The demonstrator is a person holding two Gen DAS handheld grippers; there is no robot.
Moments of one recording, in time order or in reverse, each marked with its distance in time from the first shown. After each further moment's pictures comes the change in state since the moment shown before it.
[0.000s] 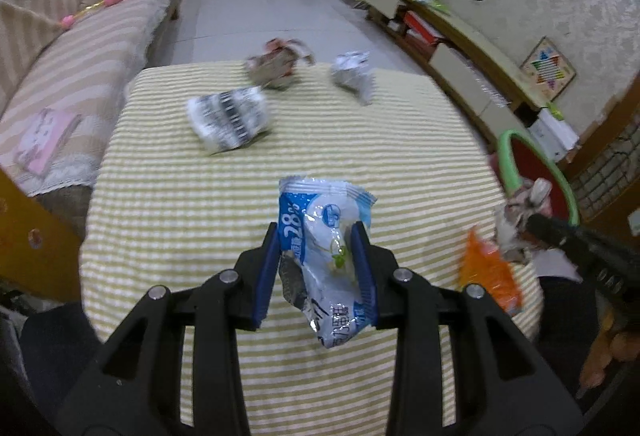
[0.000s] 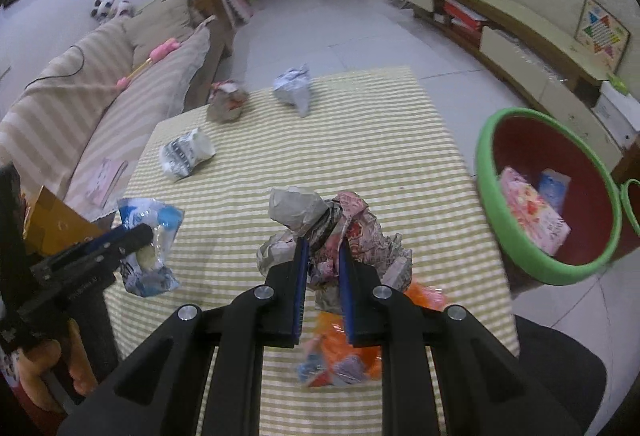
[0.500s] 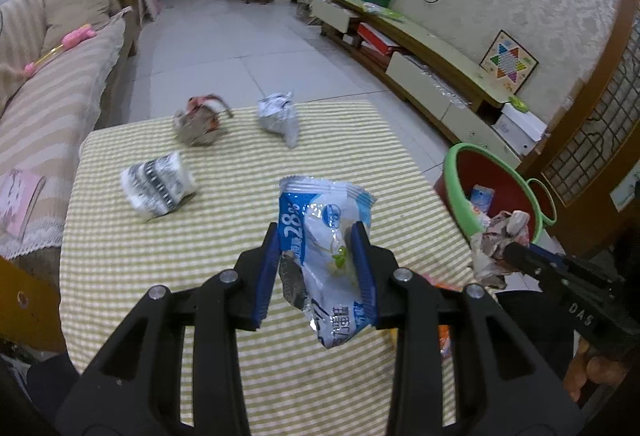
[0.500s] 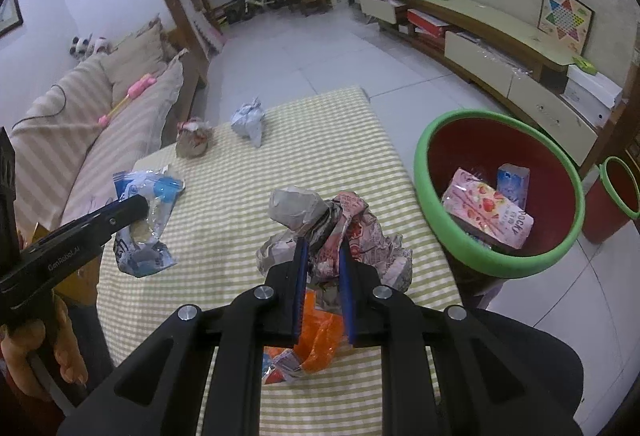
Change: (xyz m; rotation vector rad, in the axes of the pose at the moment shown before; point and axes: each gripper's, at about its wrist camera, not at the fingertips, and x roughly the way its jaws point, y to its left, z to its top) left arm -0.002 -0.064 0.041 0.126 -0.062 -0.083; right arm -0.032 -0.046 0.000 0.104 -0.076 -0.027
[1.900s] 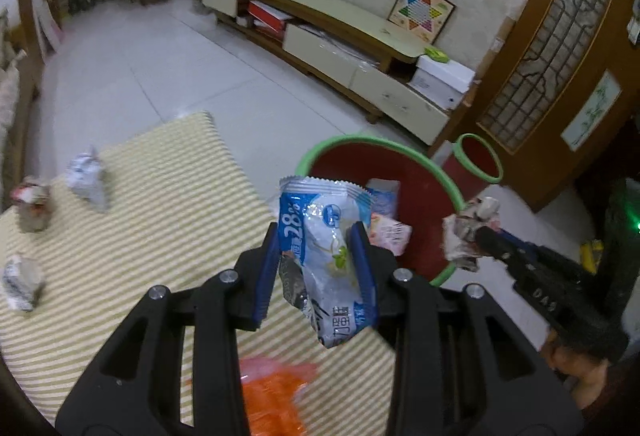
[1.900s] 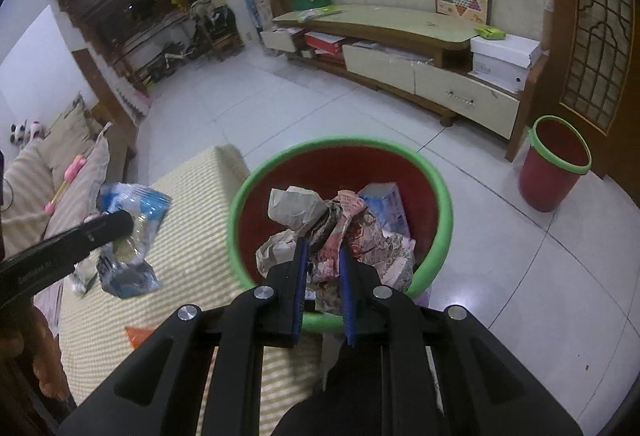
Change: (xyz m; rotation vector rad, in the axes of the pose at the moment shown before) left arm 0.087 -0.179 0.049 0.220 0.109 -0.240; right arm -0.023 -0.182 0.023 0.249 -0.124 -0.165
